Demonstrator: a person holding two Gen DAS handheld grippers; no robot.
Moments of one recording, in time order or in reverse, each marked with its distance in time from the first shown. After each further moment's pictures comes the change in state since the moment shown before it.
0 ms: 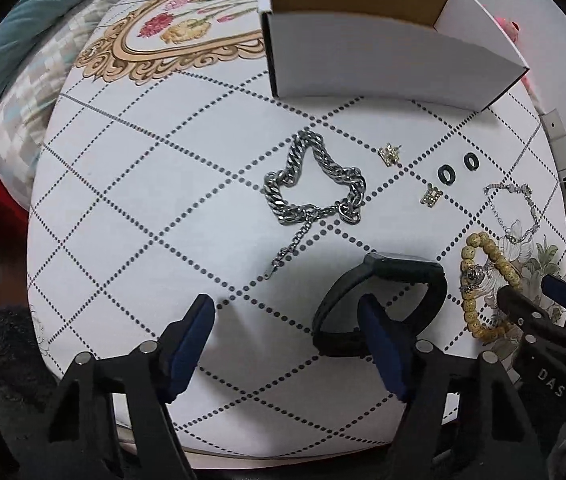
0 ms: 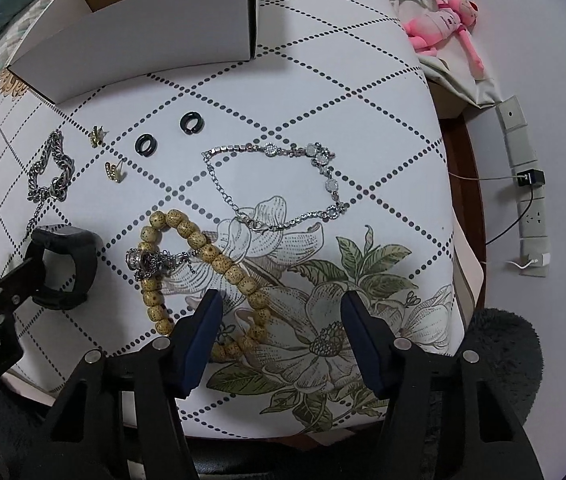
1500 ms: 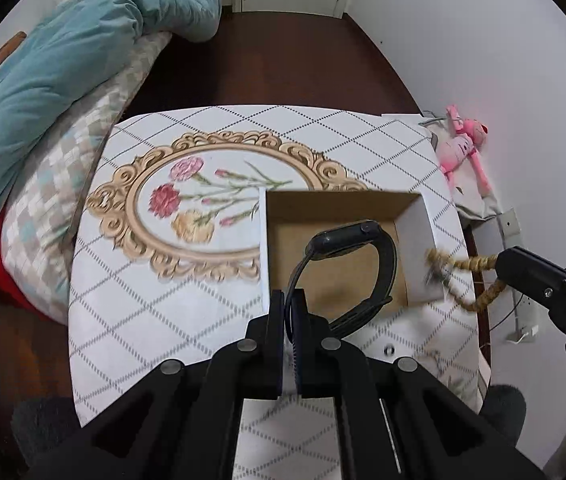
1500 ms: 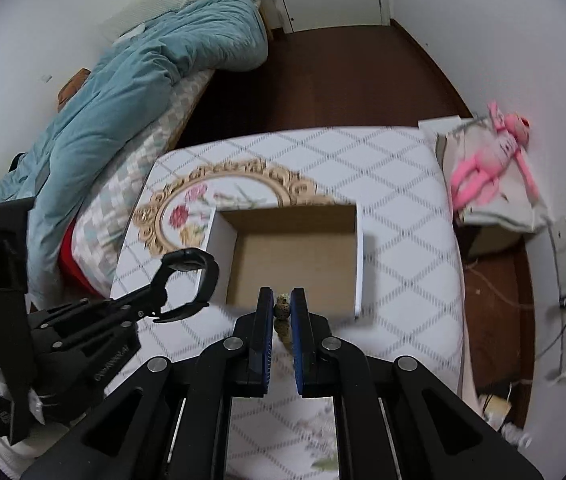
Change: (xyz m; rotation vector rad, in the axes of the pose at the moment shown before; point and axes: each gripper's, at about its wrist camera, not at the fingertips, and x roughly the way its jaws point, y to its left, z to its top) left arm -0.119 0.016 0.126 -0.051 -0.251 -0.121; right arm -0.173 0.007 0.129 -0.073 -0.380 0.327
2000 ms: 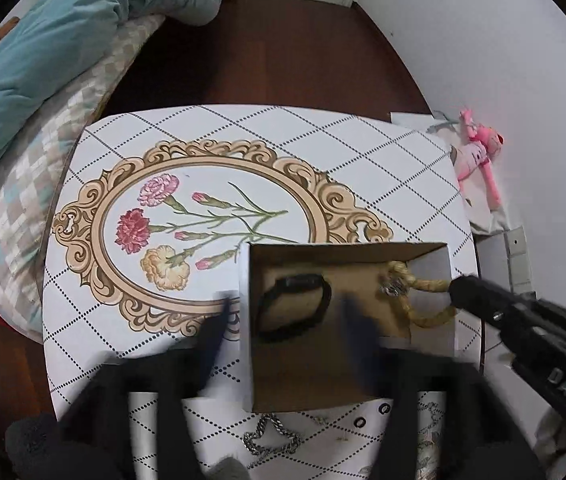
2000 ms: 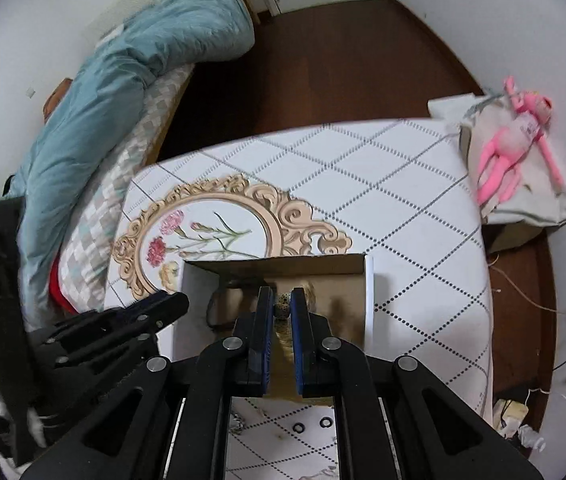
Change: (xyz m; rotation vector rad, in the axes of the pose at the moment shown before) left arm 0.048 0.000 0.047 -0.046 0.042 -0.011; right arm 0.091 -0.031 0.051 0.096 0.132 0.055
